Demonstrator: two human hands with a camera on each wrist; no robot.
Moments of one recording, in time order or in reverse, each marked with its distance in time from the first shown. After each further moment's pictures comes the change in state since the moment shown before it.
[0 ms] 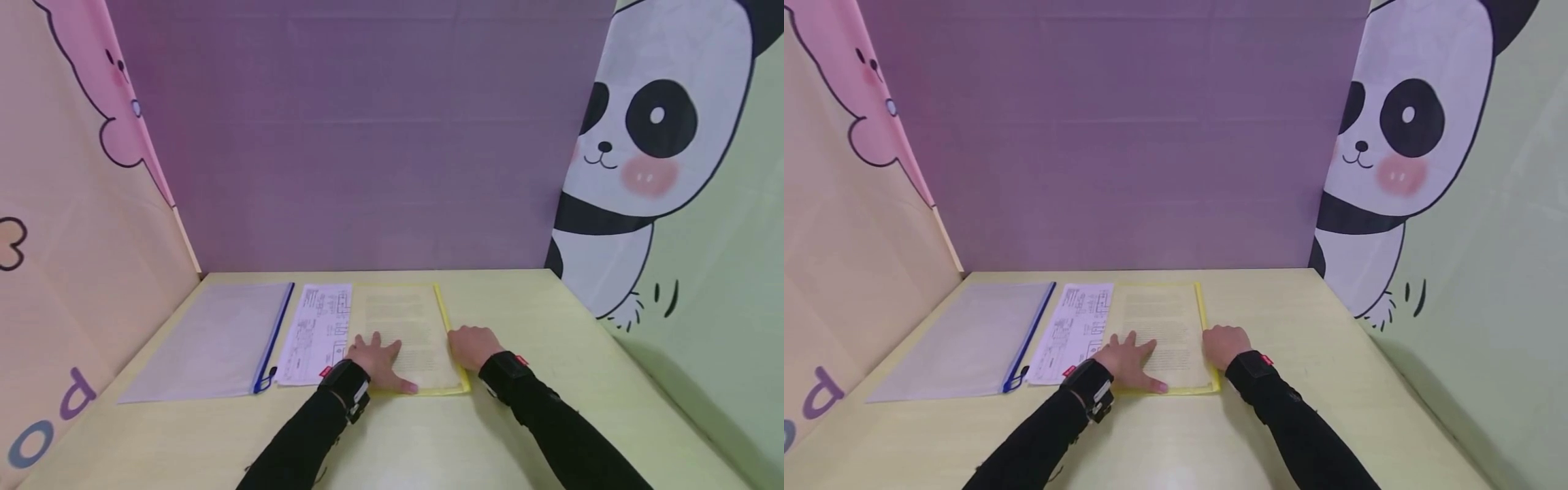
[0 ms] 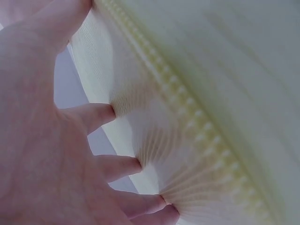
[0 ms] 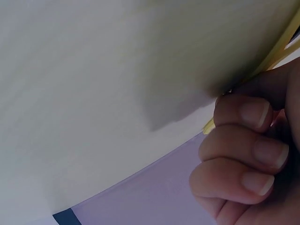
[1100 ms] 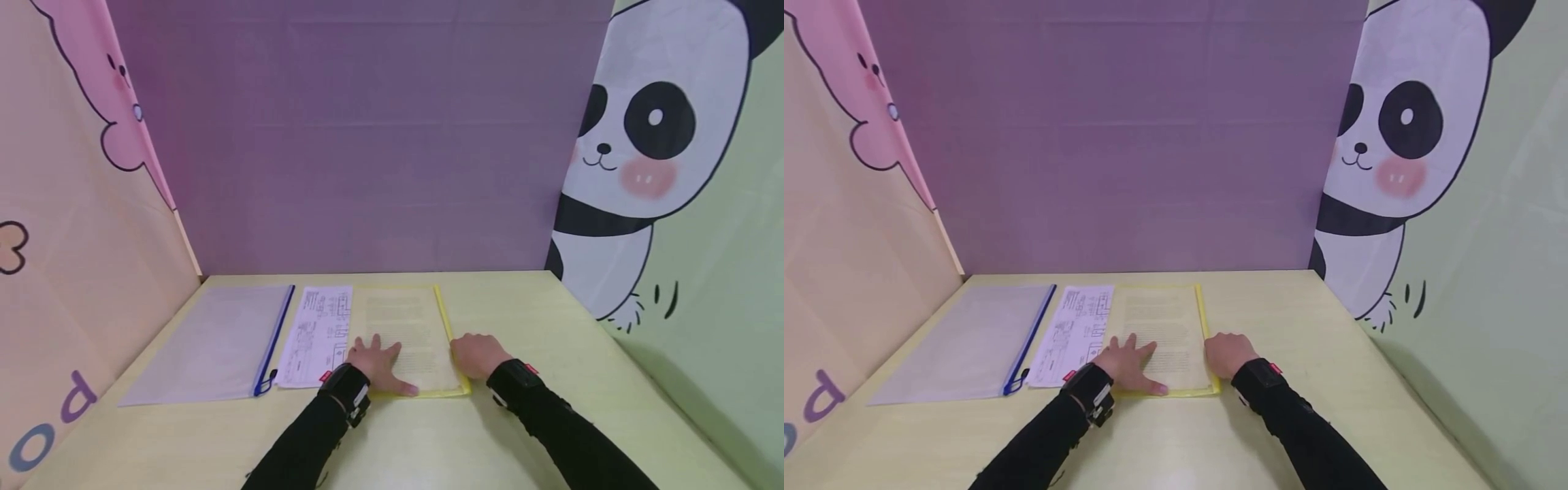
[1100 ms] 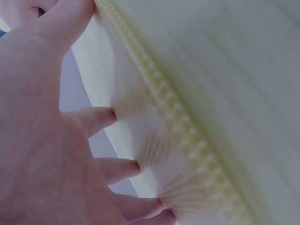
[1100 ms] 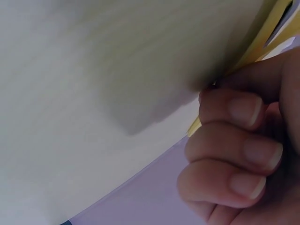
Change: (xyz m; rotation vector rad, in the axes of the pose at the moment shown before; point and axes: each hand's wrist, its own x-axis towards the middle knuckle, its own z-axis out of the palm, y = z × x) left_hand 0.001 0.000 0.003 0.017 0.021 -0.004; right_hand -0.016 0.001 -0.001 0.038 -0.043 -0.052
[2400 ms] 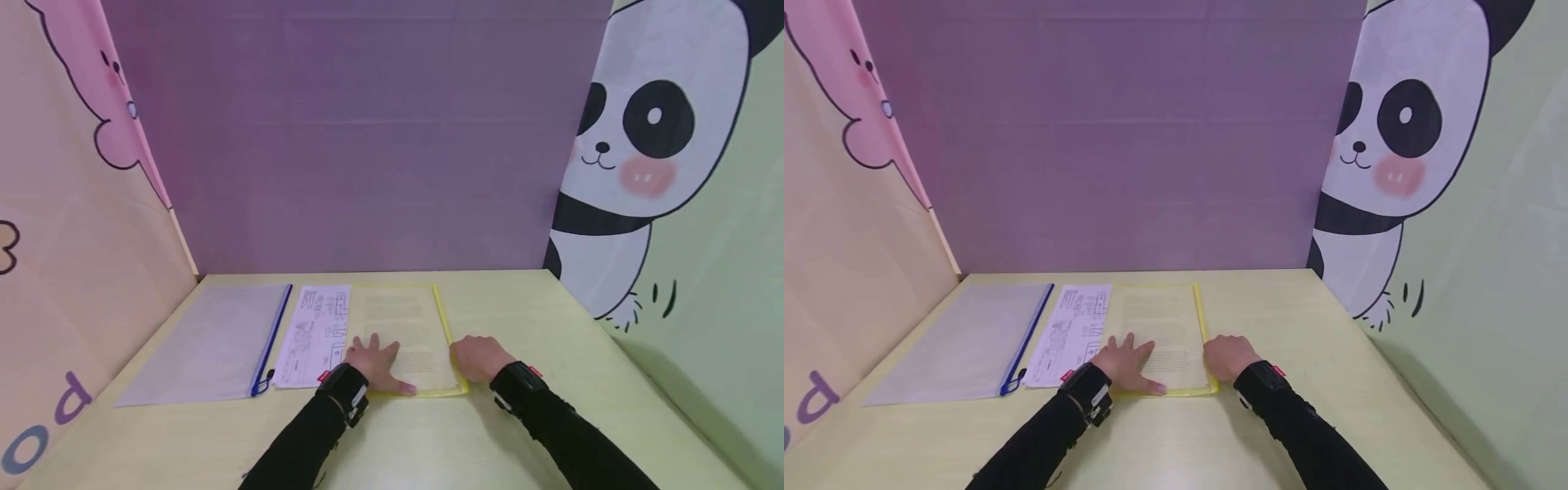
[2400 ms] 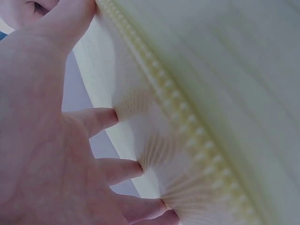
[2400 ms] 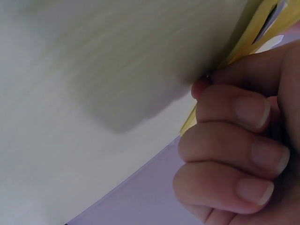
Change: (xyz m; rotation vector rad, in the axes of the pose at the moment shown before) left_hand 0.002 -0.001 0.000 0.015 0.009 0.029; right_hand -0.012 -0.001 -0.008 0.042 -0.031 -0.030
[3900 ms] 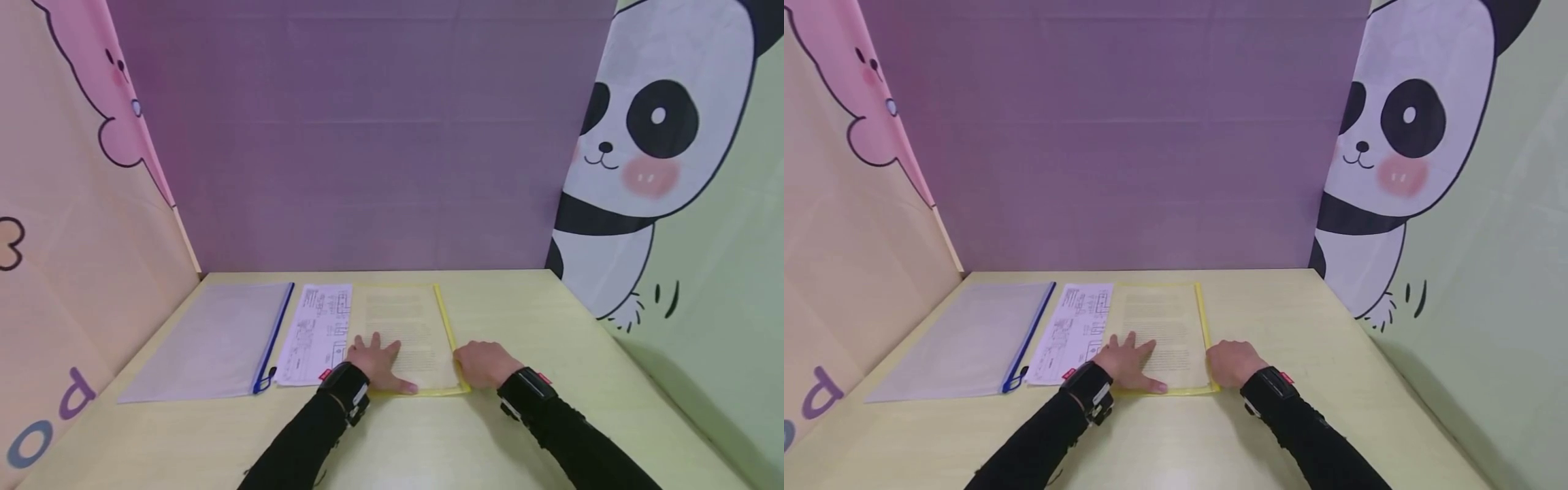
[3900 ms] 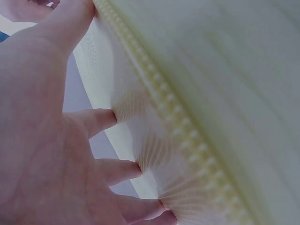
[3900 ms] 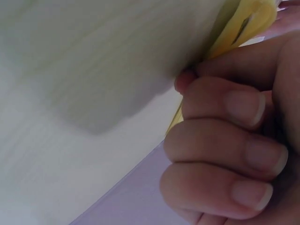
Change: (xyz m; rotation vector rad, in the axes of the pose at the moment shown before) left_hand 0.000 0.001 0.001 0.020 -0.001 -0.026; right_hand -0.012 -0.004 0.002 0.066 -0.015 0.013
